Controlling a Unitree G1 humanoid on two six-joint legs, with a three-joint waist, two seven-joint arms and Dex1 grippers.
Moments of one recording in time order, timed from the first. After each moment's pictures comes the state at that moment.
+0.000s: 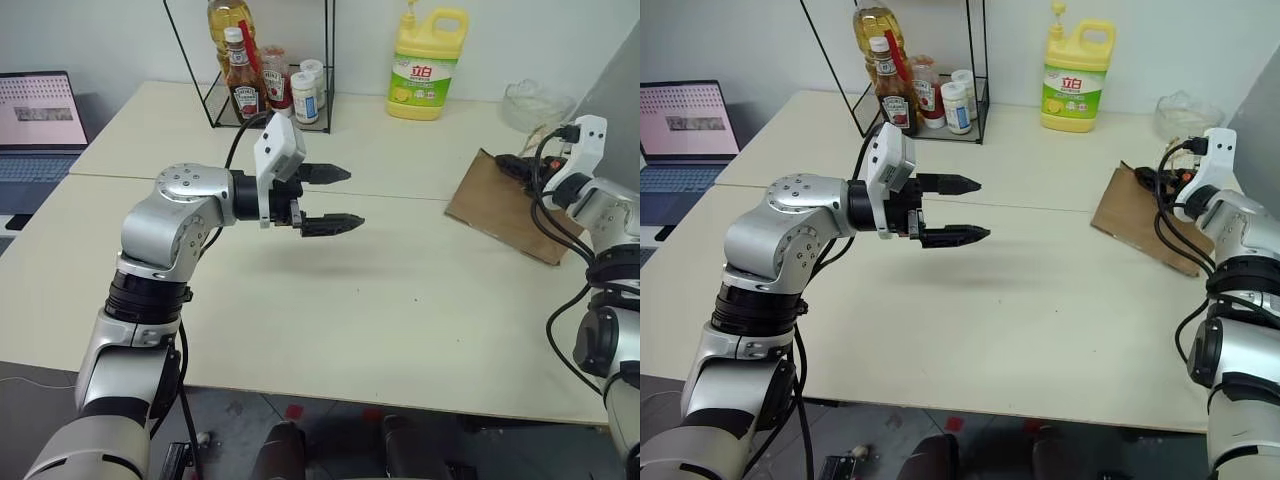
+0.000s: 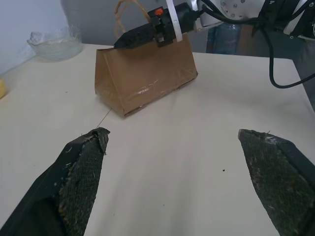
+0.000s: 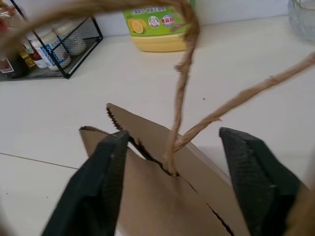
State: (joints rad) left arm -0.87 0.58 -0.10 0.00 -0.45 0.61 -1.11; right arm -1.03 -0.66 -0.29 0.83 0.31 0.51 0.63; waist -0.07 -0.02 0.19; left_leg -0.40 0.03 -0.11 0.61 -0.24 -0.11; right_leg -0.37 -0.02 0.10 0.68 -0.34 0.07
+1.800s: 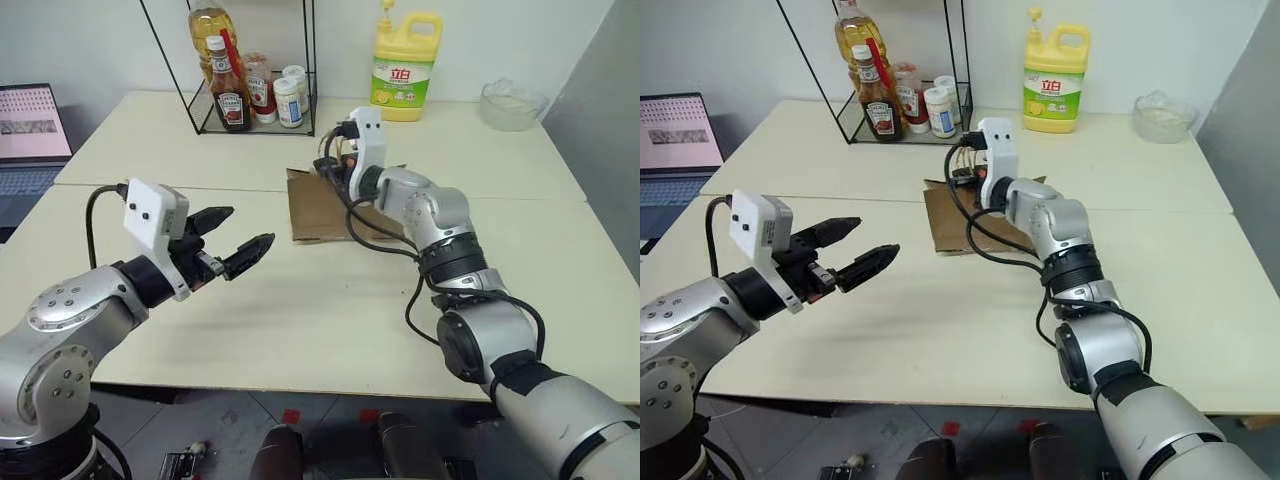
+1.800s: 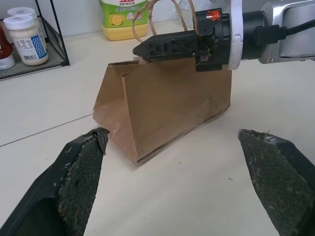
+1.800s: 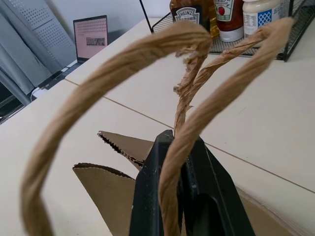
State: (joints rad) left arm -0.22 0.69 0.45 -0.68 -0.83 1.01 -0.46; right arm -1.17 0.03 -0.05 0.59 0.30 0.66 0.34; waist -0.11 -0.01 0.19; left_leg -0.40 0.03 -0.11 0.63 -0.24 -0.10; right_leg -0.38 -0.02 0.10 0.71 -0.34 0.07
